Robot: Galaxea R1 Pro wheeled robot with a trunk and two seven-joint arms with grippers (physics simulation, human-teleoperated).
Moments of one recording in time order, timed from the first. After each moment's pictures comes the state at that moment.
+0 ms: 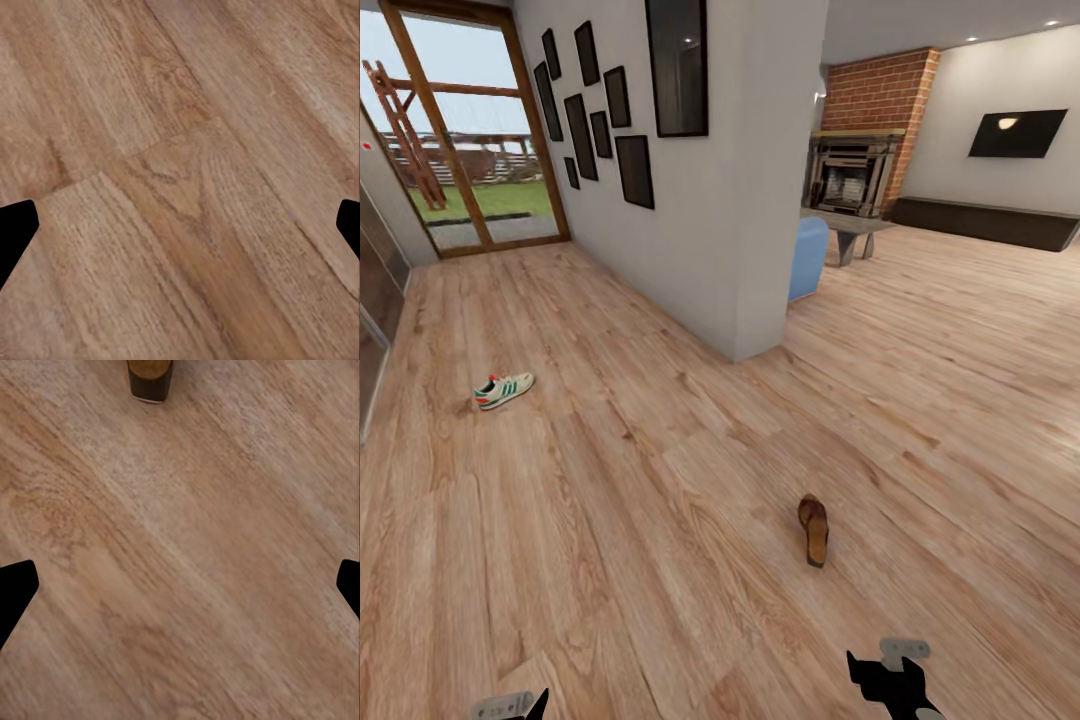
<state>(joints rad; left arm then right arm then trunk) -0.23 0.20 0.13 -0.28 0.20 -0.50 -0.28 -0.51 -0.09 -0.01 -0.03 -0.04 -0.35 -0.01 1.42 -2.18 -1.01</state>
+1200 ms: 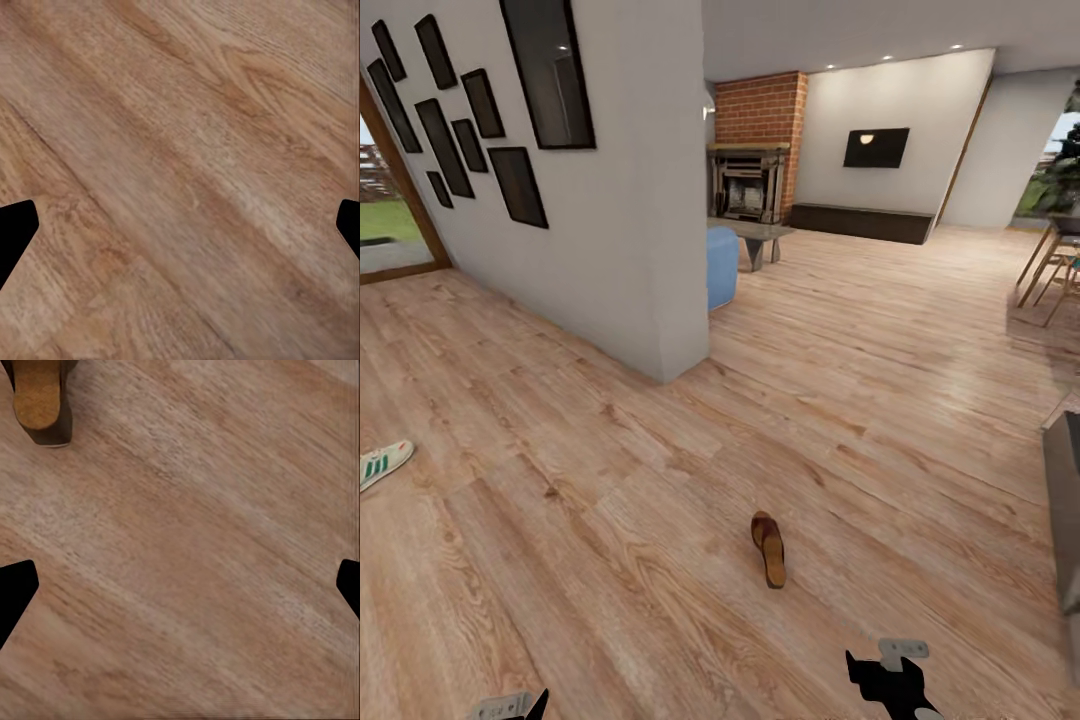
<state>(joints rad) -0.23 0.20 0.13 -0.28 0.20 -0.50 -0.28 -0.51 -0.08 -0.01 -0.03 -0.04 -0.35 -0.01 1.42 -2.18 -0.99</state>
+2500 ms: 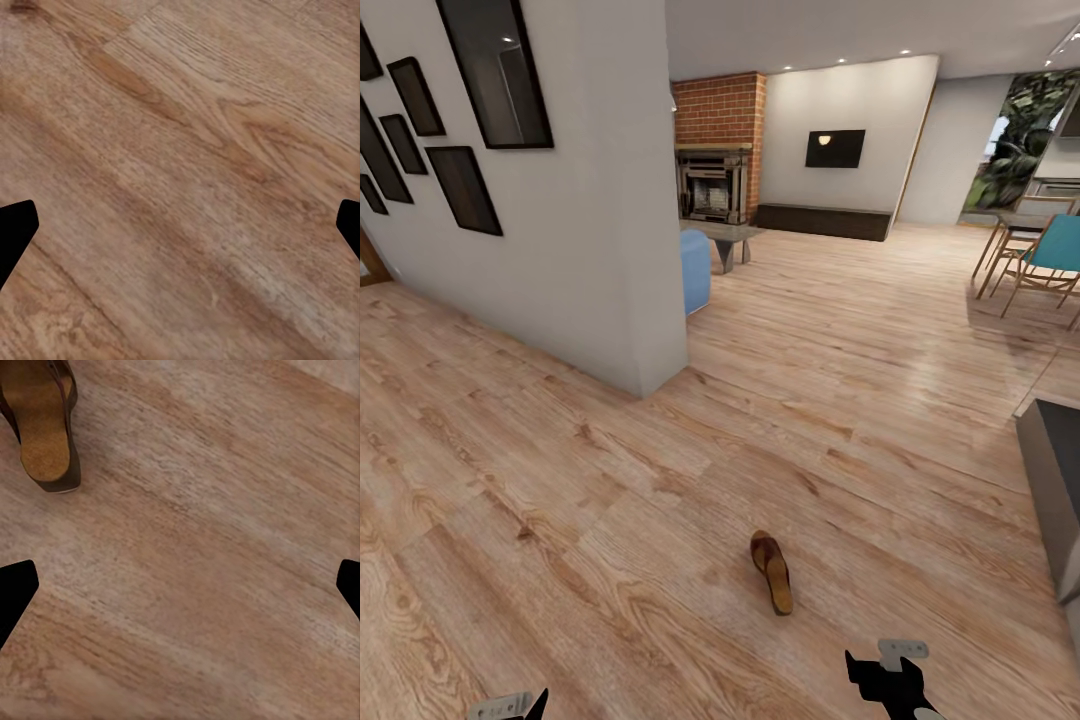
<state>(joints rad) -0.23 0.20 0.13 -0.28 0.20 -0.50 -0.28 -0.51 -0.08 -0.01 -0.03 -0.04 -0.35 -0.01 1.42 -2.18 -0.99</state>
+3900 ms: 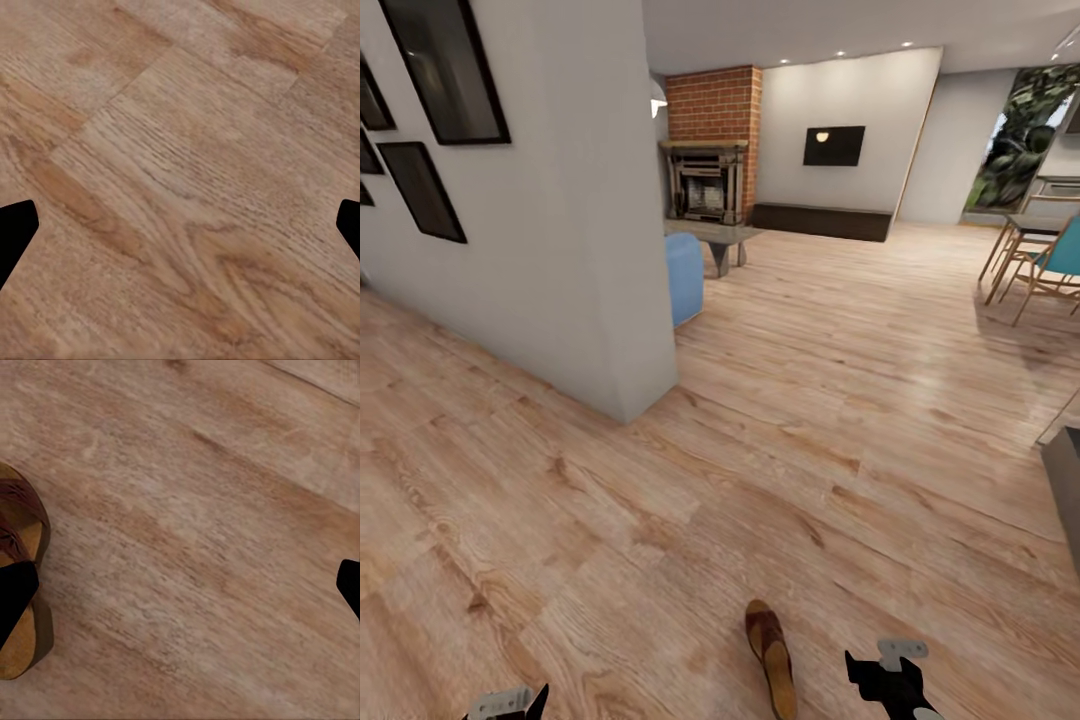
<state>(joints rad) -0.24 0.20 0.13 -0.30 0.20 -0.50 -0.28 -0.51 -0.08 -0.01 -0.03 -0.04 -0.35 -0.01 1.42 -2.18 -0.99</state>
